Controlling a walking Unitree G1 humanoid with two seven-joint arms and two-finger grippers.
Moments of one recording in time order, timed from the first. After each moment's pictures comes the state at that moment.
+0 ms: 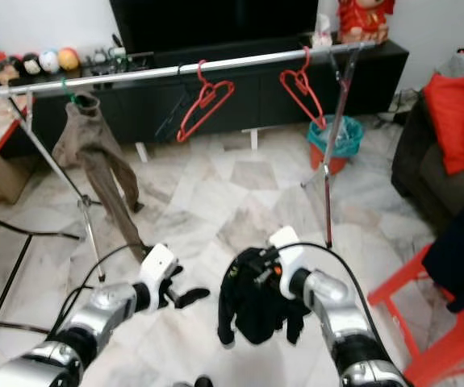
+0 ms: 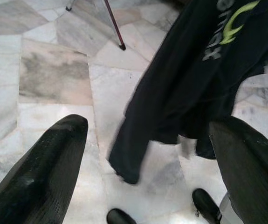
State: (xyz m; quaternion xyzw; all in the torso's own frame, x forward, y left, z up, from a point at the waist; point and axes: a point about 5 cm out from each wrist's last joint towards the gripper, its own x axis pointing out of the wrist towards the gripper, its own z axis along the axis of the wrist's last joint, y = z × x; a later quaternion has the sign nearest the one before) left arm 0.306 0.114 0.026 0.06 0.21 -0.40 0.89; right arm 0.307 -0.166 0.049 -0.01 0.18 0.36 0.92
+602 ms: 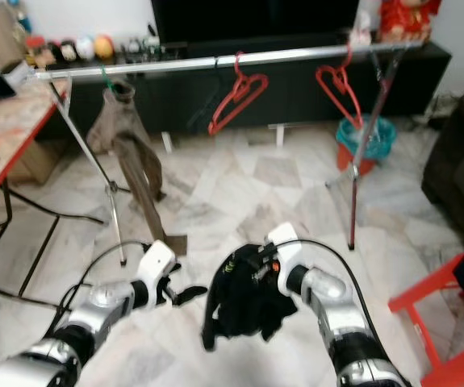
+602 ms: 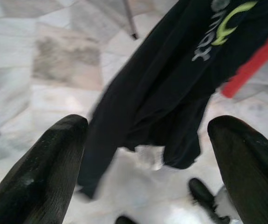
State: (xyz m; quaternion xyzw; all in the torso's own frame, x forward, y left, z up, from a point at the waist) left arm 0.308 0.107 0.028 0.06 0.20 -0.40 0.89; right arm 0.306 -0.169 0.050 -0.01 0.18 0.35 0.92
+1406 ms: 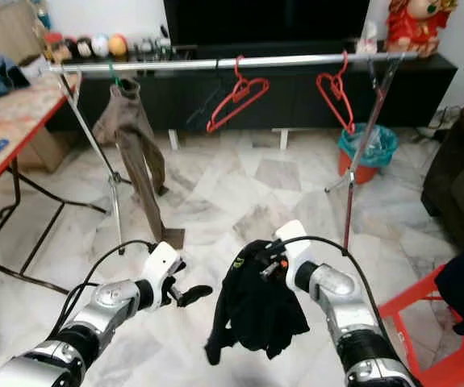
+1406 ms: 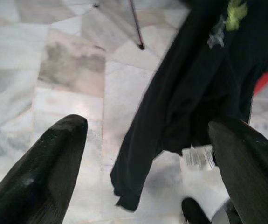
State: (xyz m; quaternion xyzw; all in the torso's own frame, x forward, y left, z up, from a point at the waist) left arm 0.313 0.109 0.033 0.08 0.19 -0.39 0.90; right arm 0.312 -0.175 0.055 -0.03 0.18 0.33 0.93
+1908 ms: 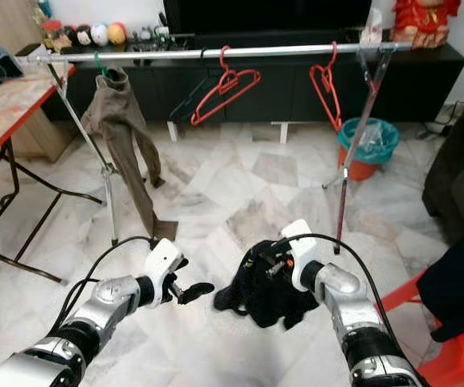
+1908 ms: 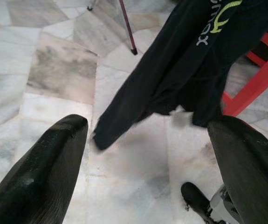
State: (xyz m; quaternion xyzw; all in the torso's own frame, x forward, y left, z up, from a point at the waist) left arm 0.312 0.109 0.034 0.08 0.19 -0.40 0.89; right arm 0.313 -0.181 0.054 -0.03 0.19 0.32 0.93
